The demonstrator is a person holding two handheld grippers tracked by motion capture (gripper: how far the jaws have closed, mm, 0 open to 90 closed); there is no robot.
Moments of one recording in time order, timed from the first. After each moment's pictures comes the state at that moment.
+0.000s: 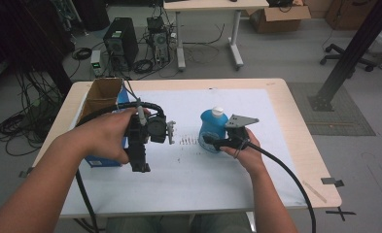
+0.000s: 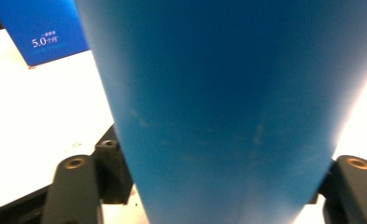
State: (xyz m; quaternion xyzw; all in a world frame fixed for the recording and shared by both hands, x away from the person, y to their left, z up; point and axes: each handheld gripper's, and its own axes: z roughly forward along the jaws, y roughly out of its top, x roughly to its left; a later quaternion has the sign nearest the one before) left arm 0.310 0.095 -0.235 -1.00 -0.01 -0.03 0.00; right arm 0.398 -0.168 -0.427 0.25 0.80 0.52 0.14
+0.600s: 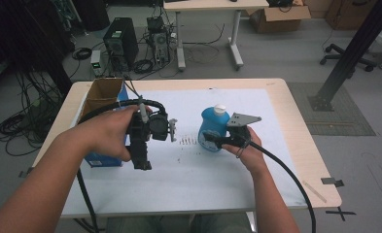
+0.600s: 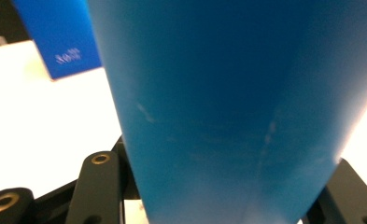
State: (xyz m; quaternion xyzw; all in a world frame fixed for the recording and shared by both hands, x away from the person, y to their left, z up) left arm 0.315 0.091 -0.230 -1.00 -0.01 -0.03 0.00; right arm 0.395 -0.173 -0.406 0.22 0.80 0.55 0.14
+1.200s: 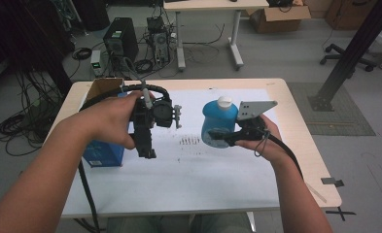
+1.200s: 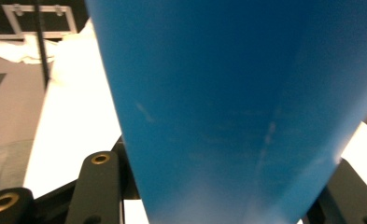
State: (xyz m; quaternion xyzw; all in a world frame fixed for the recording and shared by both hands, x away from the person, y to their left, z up) left arm 0.325 0.081 -0.200 -1.00 -0.02 -0.04 0.00; right arm 0.362 -0.182 -0.319 0.09 0.84 0.53 0.11
